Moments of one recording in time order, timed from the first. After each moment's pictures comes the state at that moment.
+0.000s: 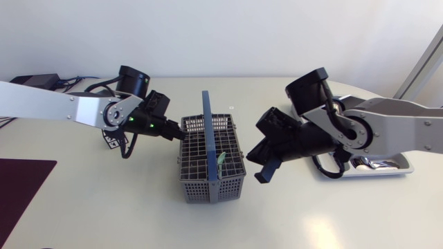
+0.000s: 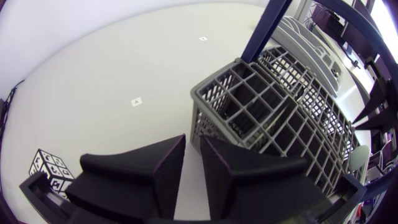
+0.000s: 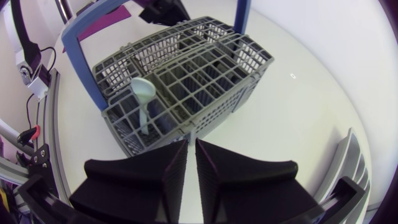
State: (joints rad) left arm -0.31 1.81 1.05 -0.11 0.20 0.13; right arm 0.51 1.47 0.86 -0.32 -0.30 -0.39
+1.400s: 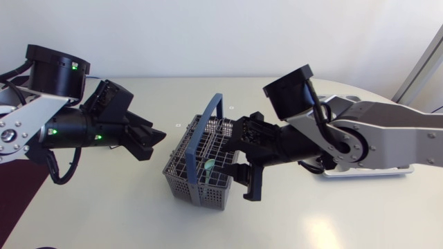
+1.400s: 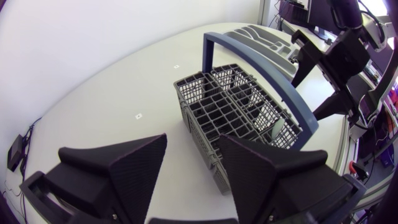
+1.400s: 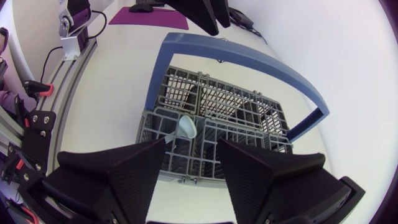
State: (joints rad) left arm -0.34 1.20 0.81 -0.34 0.24 0.29; right arm 0.67 1.45 0.87 -0.23 -0.35 -0.70
